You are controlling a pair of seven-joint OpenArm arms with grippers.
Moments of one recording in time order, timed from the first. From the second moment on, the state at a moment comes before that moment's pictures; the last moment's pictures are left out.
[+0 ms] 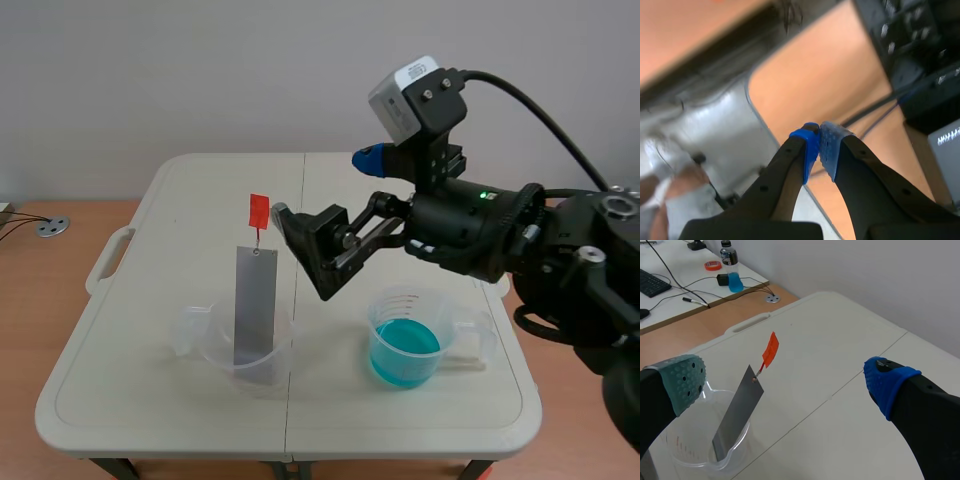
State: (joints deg) left arm 67.9 -33.2 -8.9 96.0 -9.4 -21.4 6.2; right arm -2.0 17.2 -17.0 94.7 13.0 31.4 -3.2
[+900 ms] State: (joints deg) left arm 58.2 -33.2 -1.1 80.4 -9.5 -21.6 6.4; right arm 12.5 6.9 -21.2 70.5 13.8 43.1 -2.3
